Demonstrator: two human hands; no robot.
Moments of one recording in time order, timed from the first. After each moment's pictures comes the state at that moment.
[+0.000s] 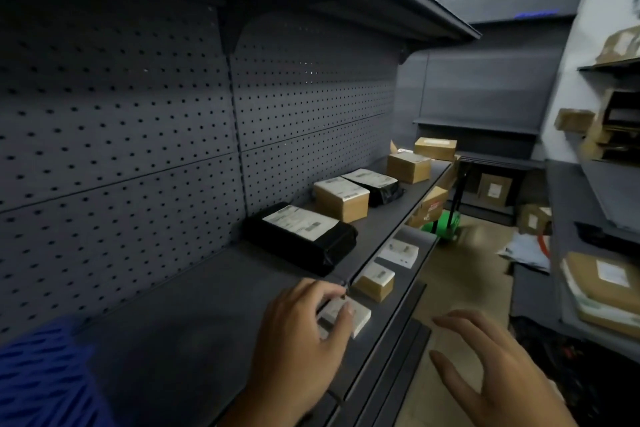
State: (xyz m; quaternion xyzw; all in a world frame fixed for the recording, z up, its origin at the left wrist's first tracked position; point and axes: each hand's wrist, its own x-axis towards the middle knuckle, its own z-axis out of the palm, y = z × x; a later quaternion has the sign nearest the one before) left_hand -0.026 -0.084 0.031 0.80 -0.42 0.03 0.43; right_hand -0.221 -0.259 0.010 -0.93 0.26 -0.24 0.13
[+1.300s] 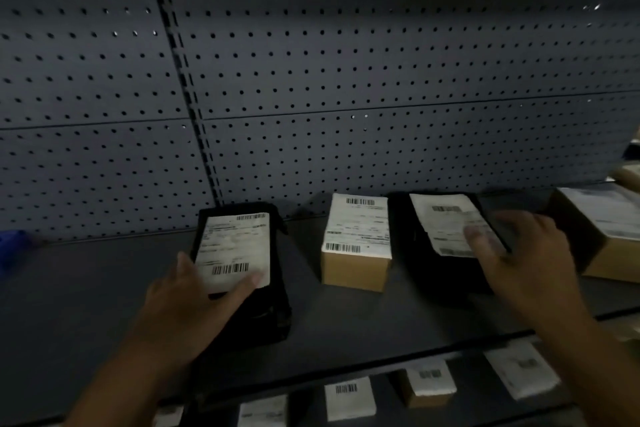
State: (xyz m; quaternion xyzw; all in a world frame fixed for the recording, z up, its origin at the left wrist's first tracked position) left_hand 0.096 -0.301 0.027 0.93 0.20 -0.01 0.30; right_hand 0.136 -0.691 0.033 -0.93 0.11 -0.25 0.26
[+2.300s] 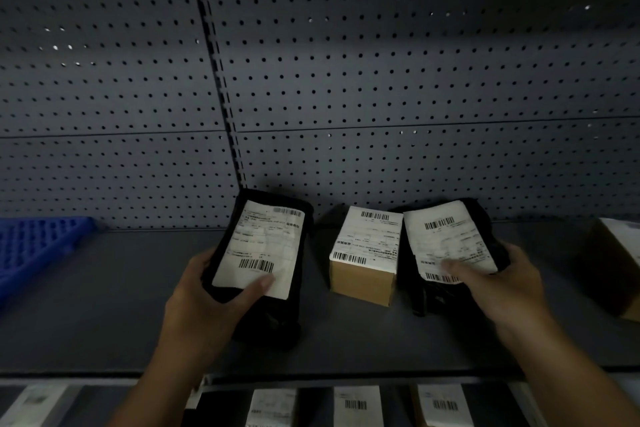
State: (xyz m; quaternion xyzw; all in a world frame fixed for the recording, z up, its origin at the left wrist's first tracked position) left_hand 0.074 -0.327 0.008 0.81 0.21 0.24 0.50; right_hand 0.181 -0.675 0.005 -0.76 0.16 -0.13 0.62
